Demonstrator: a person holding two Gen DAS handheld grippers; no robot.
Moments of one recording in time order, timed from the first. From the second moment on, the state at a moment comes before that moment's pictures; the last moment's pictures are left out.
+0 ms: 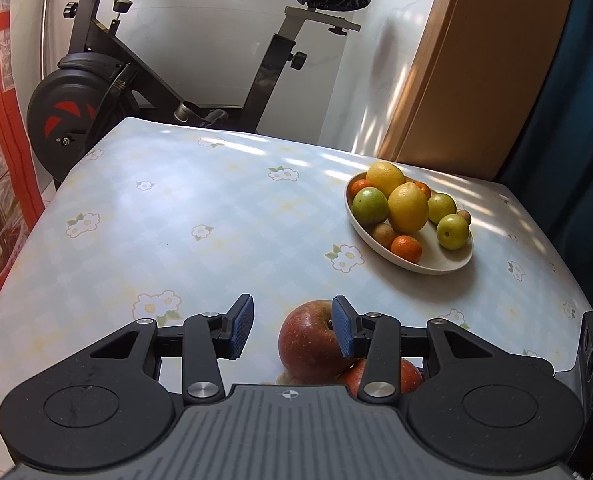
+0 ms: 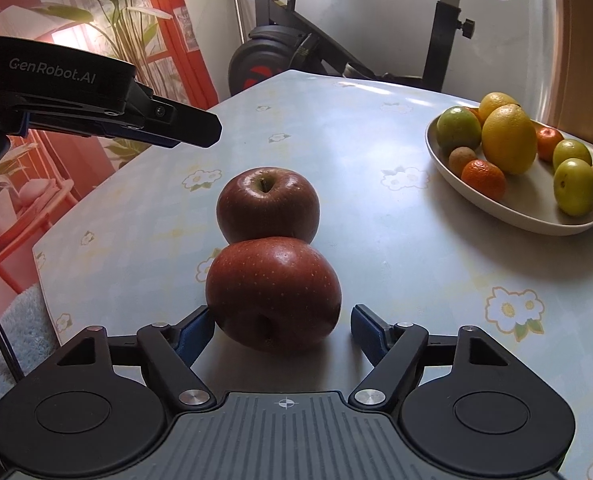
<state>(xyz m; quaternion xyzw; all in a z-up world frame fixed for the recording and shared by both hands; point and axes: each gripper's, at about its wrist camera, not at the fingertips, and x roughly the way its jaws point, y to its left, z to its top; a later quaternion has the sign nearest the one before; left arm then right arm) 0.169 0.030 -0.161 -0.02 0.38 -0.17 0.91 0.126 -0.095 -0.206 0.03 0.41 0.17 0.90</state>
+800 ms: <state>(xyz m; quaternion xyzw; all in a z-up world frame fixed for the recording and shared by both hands) 0.177 0.004 -0.162 -0.04 0.39 -0.25 0.88 0.121 -0.144 -0.193 0.06 0.40 0.13 0.90</state>
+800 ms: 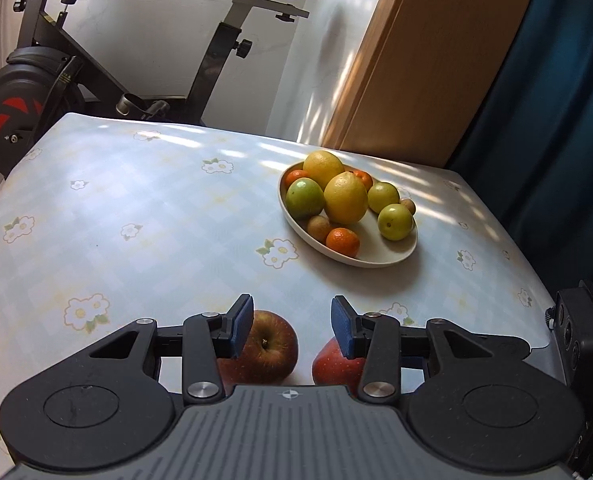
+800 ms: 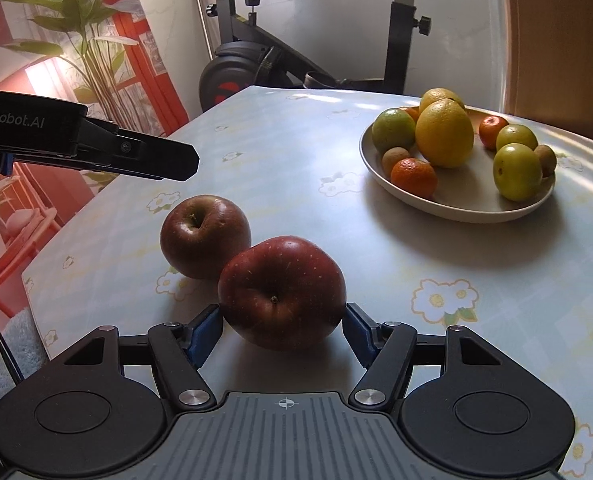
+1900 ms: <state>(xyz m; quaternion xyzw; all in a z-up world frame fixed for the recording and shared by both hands) 0.215 -0.069 -0.208 -0.07 0.48 -0.35 0.80 0.108 -0.193 -0.186 0.05 0.38 0.08 0.92</state>
